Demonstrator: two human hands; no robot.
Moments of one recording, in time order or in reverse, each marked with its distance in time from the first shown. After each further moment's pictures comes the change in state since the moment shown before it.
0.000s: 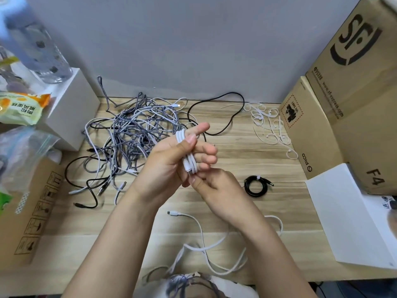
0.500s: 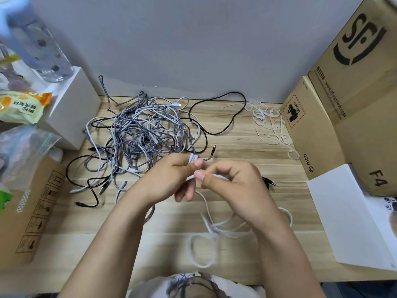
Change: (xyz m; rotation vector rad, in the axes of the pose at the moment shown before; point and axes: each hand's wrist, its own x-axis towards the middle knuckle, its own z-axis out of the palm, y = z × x) left_hand -0.003 -0.005 -0.020 0.813 -0.028 -0.175; right_hand -0.009 -0.005 -0.017 0.411 0.070 -0.086
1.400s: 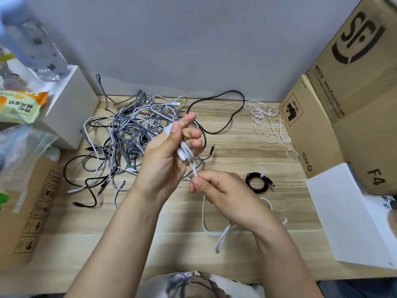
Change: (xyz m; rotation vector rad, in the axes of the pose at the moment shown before) left_hand 0.012 0.013 0.011 -0.954 0.182 0.305; right_hand 0.002 0.015 -0.001 -0.457 -0.155 0.101
